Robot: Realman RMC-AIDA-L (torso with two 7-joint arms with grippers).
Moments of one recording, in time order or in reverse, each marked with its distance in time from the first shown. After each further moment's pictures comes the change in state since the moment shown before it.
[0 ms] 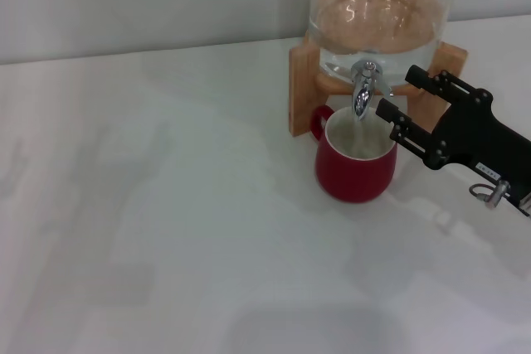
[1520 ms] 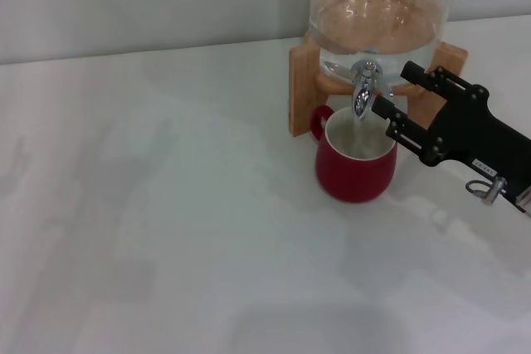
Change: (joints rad) left arm -0.011 0.002 -0.001 0.001 0.000 0.006 0.000; right arm 0.010 0.001 -0.002 0.002 0.000 0.007 0.006
